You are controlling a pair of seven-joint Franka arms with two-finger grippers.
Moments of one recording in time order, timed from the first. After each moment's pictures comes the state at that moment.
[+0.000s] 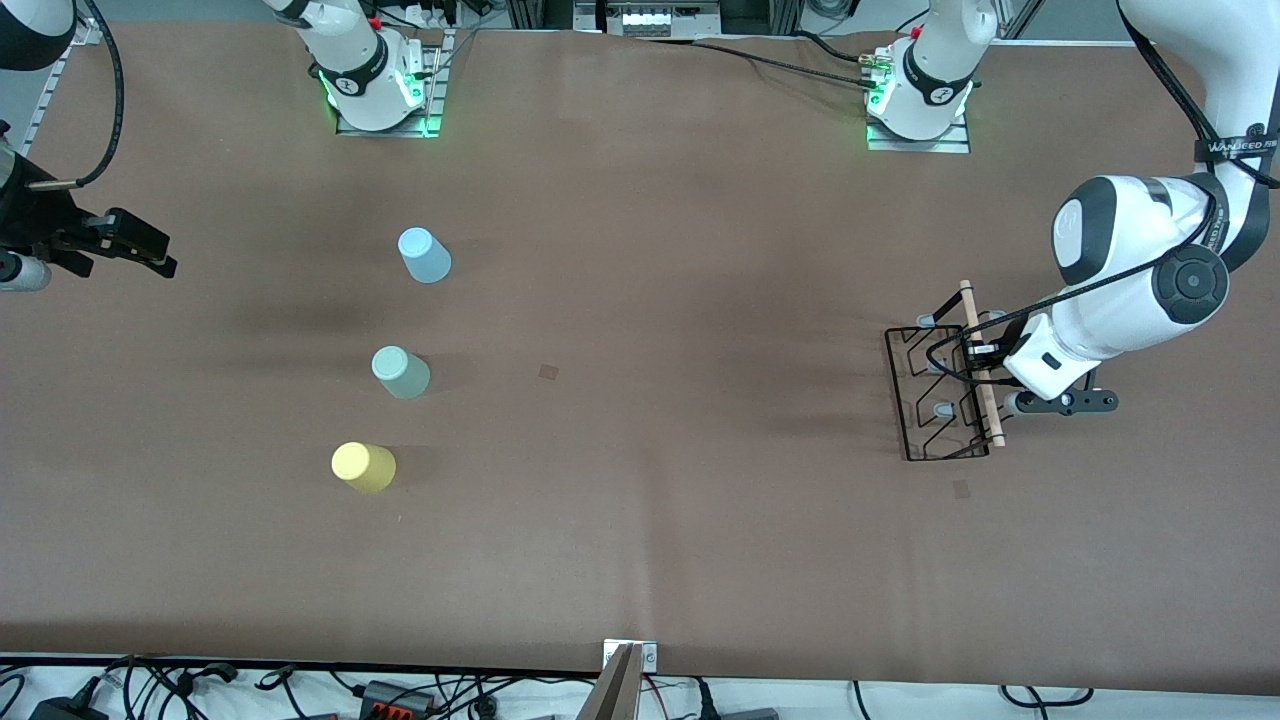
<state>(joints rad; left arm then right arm) 0.03 0.27 -0.07 -1.94 -0.03 2.11 -0.07 -0.04 -0.01 -0.01 -1.71 0.00 1.73 -0.04</state>
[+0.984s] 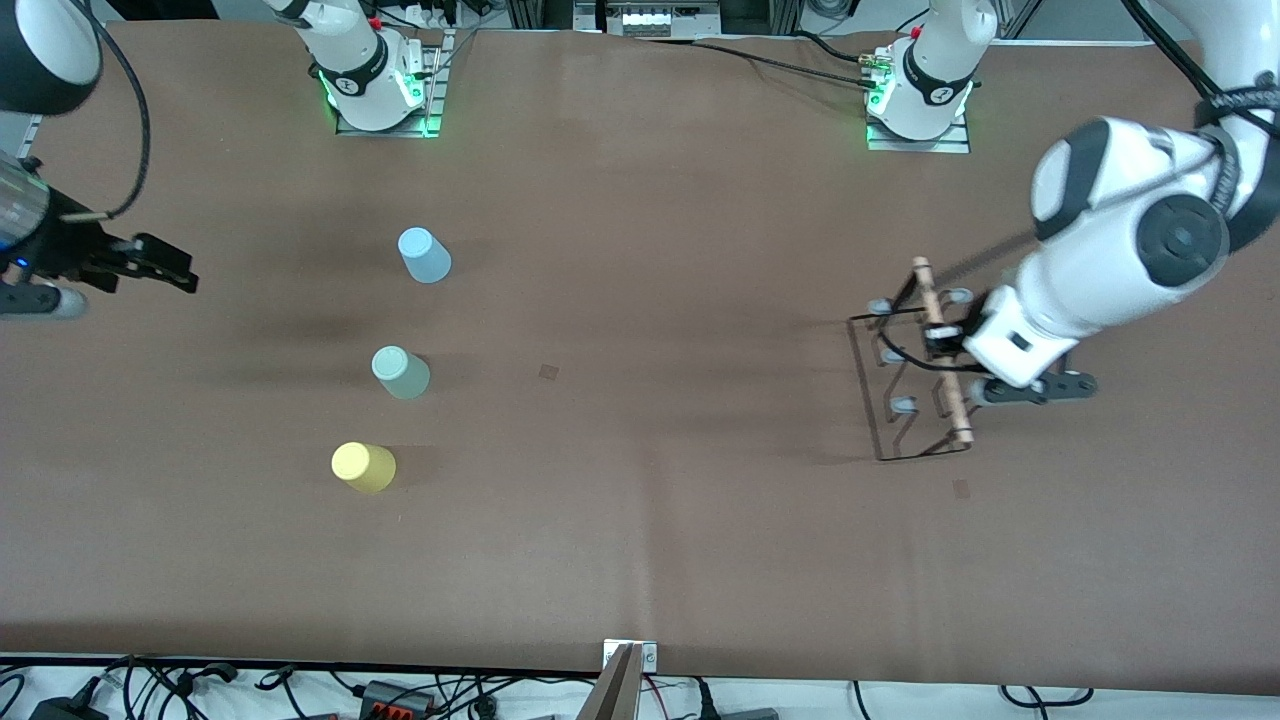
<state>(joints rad) -0.02 0.25 -0.26 -1.67 -0.04 1.86 -0.33 -0.03 0.08 0.00 -1.72 0.00 1.73 -0.04</state>
